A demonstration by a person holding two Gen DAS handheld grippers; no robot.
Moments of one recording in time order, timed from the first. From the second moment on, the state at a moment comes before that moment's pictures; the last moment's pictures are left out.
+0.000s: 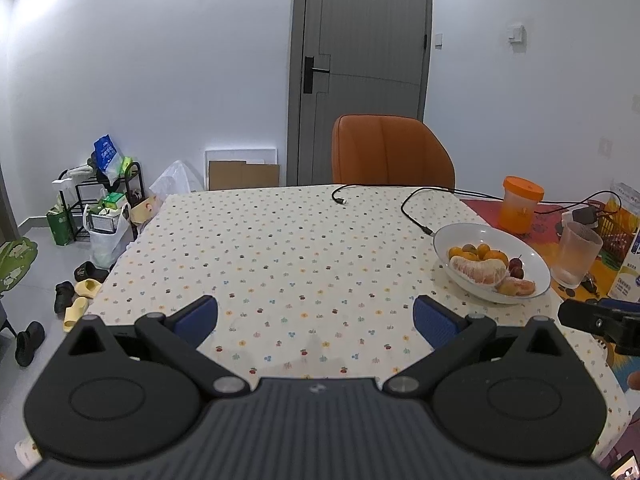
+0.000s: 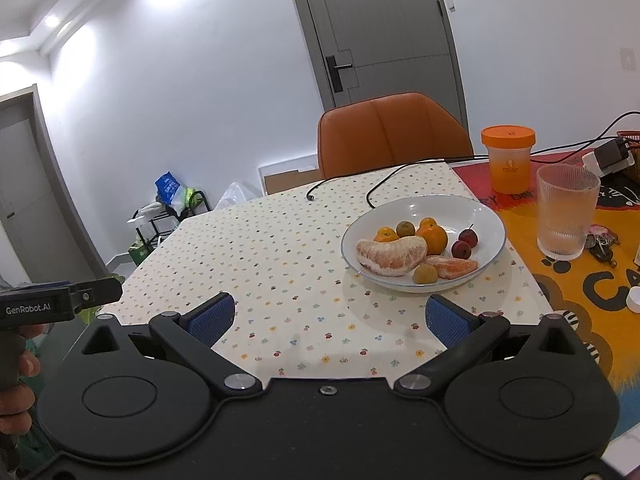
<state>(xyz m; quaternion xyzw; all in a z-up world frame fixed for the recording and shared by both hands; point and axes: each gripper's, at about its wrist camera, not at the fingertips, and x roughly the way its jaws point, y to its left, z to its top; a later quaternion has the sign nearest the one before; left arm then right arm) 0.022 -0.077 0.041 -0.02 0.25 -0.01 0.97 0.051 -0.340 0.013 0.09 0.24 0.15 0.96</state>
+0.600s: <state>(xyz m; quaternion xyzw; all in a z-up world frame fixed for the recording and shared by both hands) 0.022 -0.076 0.039 -0.02 0.26 -0.01 0.97 0.052 -0.341 0.012 0.09 0.24 0.15 0.95</state>
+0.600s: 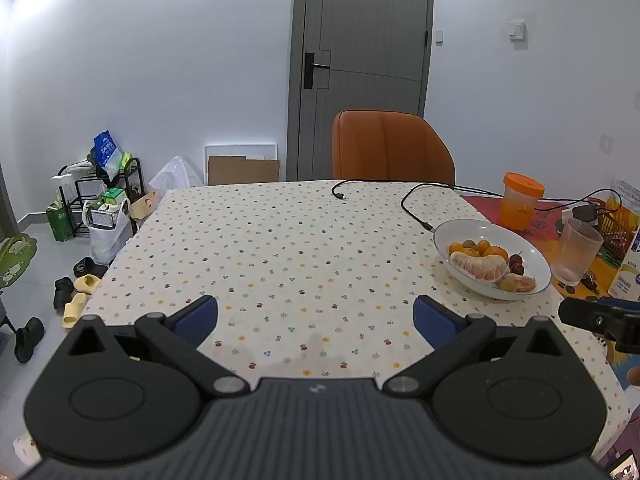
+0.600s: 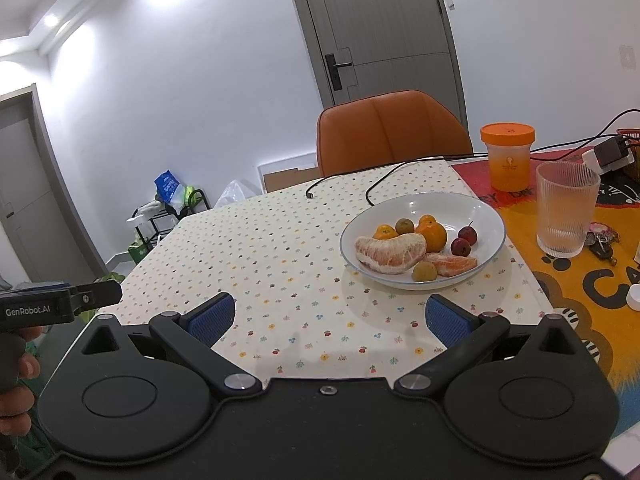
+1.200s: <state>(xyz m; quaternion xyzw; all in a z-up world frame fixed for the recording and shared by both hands) 0.023 -0.076 0.035 -0.02 0.26 0.00 0.96 0.051 -0.339 0.011 0.09 0.25 0.15 0.95</state>
